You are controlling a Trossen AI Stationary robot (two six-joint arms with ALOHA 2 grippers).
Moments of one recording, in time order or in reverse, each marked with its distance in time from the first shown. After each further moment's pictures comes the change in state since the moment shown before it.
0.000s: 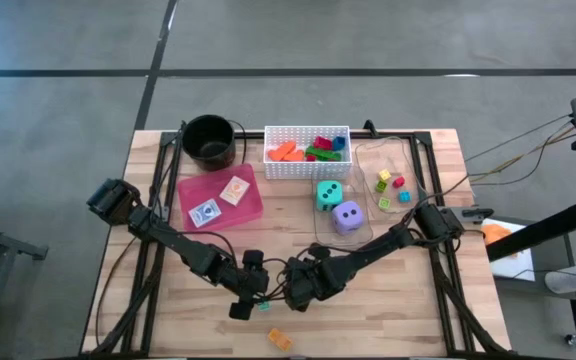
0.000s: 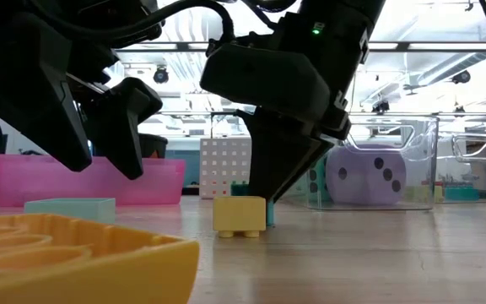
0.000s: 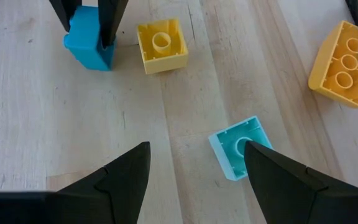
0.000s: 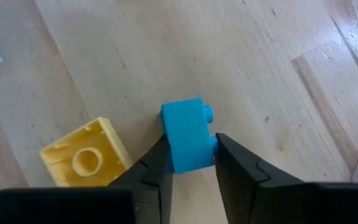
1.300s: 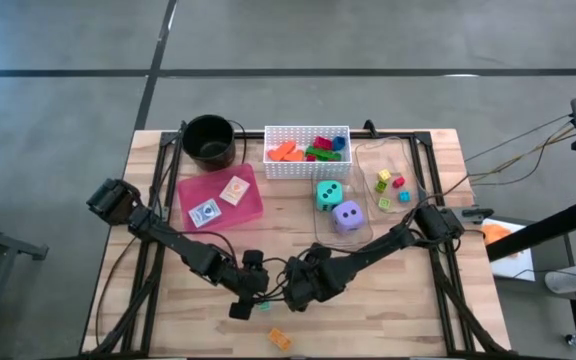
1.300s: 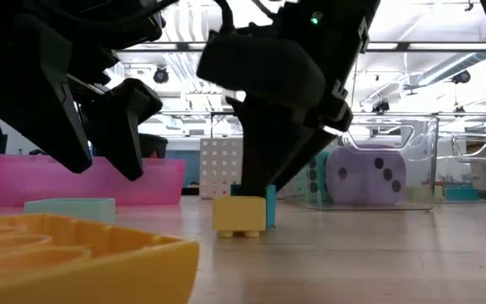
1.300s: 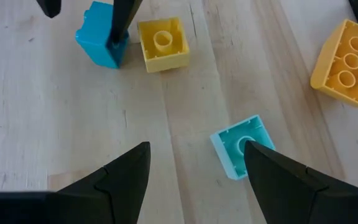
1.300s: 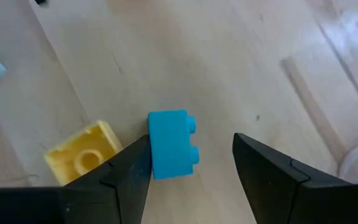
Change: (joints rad) left arm 0.001 0.000 0.000 -0.003 0.000 0.000; right arm 0.008 0.001 0.030 -0.045 0.023 0.035
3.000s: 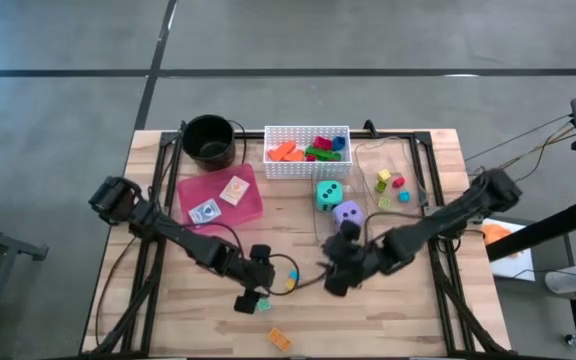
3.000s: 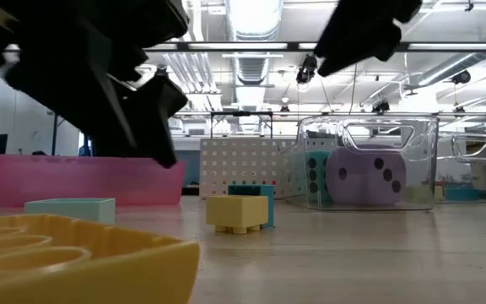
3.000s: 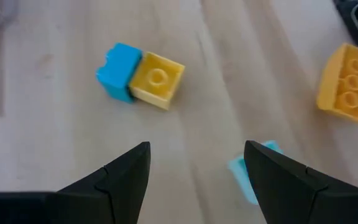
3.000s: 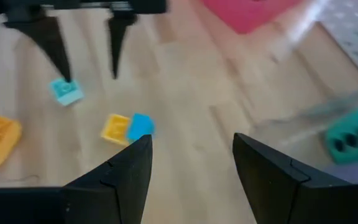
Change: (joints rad) left arm 0.080 0.000 0.014 0.038 0.065 0.117; right arm 0.040 -0.627 -0.503 0.264 0.093 -0.216
